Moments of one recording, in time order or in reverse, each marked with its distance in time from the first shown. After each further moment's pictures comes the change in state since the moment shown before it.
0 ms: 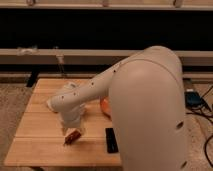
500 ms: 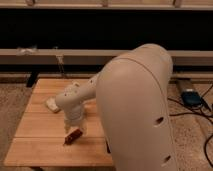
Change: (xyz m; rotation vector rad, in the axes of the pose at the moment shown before) arm -0.017 -0.010 0.015 -0.007 0.017 0.052
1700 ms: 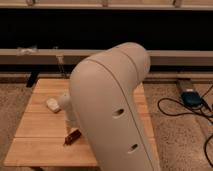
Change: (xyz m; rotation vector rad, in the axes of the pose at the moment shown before) arm -0.013 0.003 0.038 -0.004 0.039 0.065
